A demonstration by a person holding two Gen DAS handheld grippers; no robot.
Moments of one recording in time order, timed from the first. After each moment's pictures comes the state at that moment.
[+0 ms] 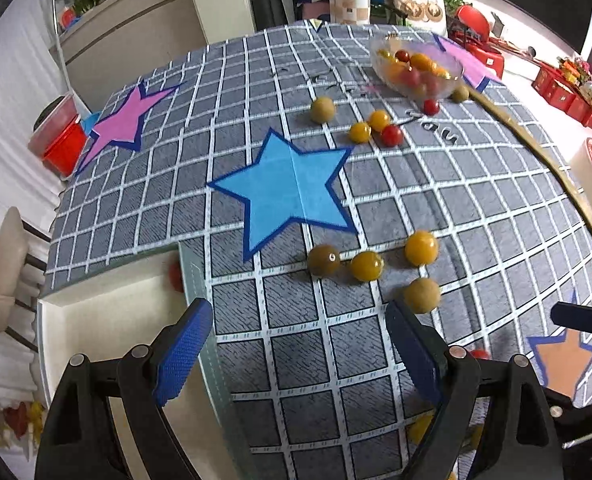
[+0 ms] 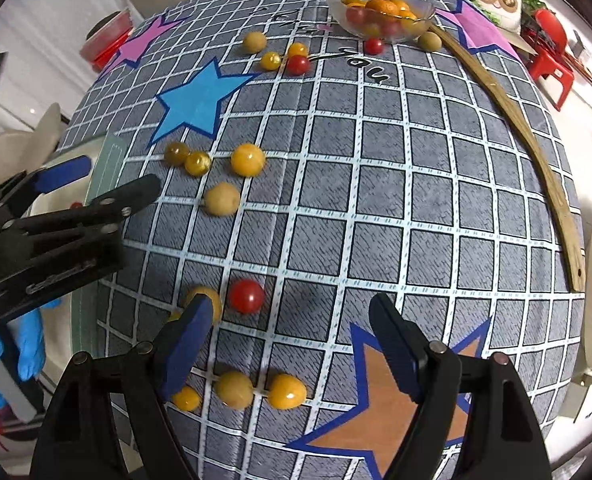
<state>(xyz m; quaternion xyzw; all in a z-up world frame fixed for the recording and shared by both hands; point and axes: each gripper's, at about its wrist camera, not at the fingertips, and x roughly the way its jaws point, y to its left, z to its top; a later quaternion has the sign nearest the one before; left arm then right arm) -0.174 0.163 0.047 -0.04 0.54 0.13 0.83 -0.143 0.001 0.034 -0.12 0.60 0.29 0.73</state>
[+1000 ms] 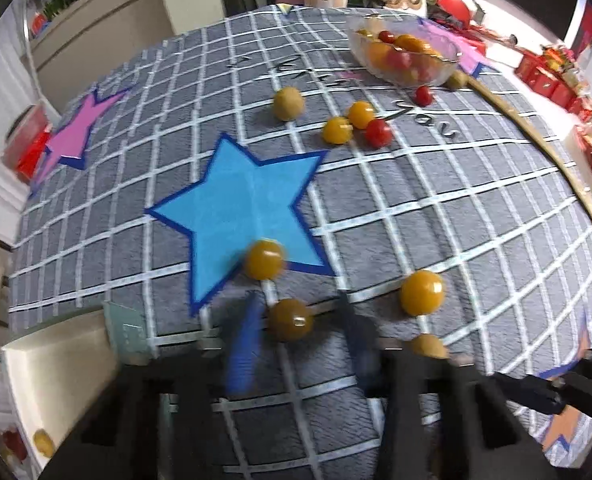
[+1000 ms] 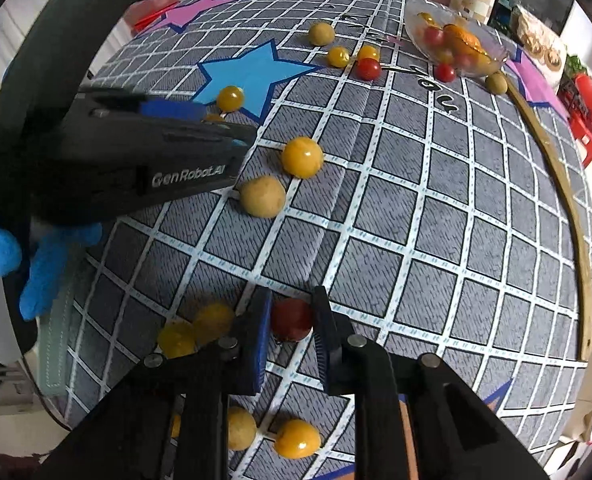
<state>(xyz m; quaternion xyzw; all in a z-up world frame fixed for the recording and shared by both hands) -0.124 0.160 0.016 -0.04 0.56 0.08 0.83 -0.152 0.033 0.011 -0.19 0.56 0.34 0.73</state>
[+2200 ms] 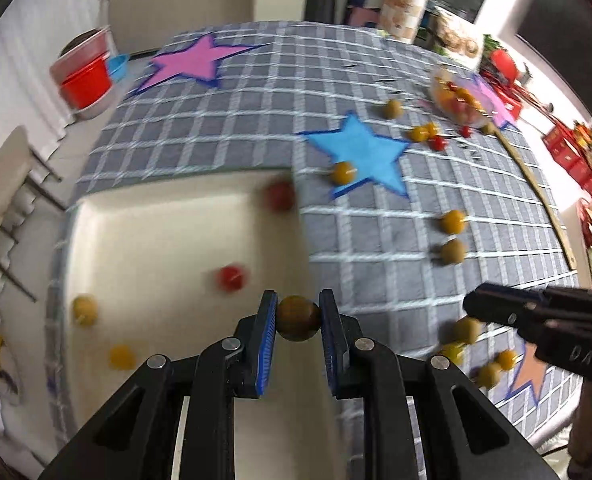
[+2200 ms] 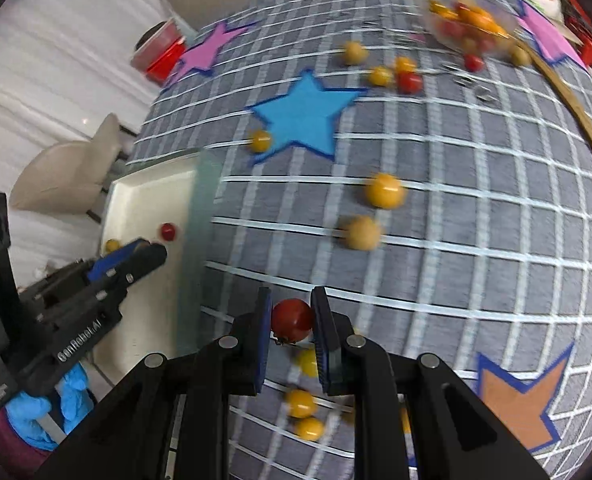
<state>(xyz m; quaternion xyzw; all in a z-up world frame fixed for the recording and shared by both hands) -0.263 0.233 0.068 -0.16 0.54 0.16 0.81 -0.156 0.068 0.052 -0.04 0.62 0.38 0.69</state>
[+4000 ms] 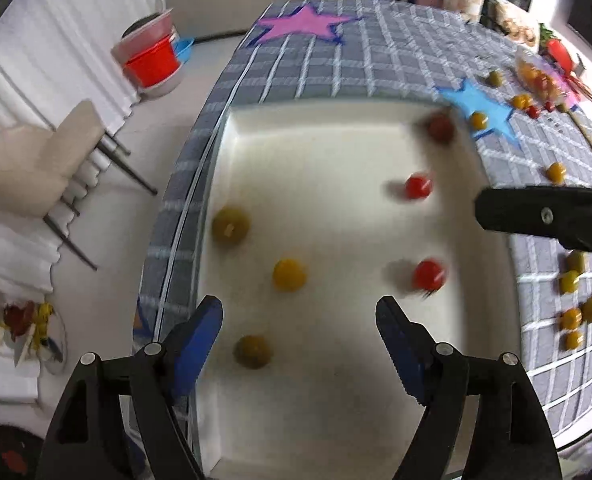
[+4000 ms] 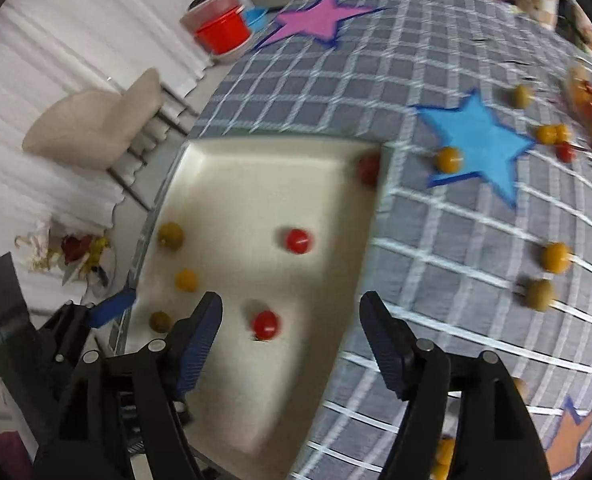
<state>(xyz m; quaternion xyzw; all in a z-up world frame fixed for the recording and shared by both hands) -0.340 0.281 0.055 -0.11 0.56 0.24 0.79 -0.216 0.185 0.061 -0.10 0.59 0.42 0.68</state>
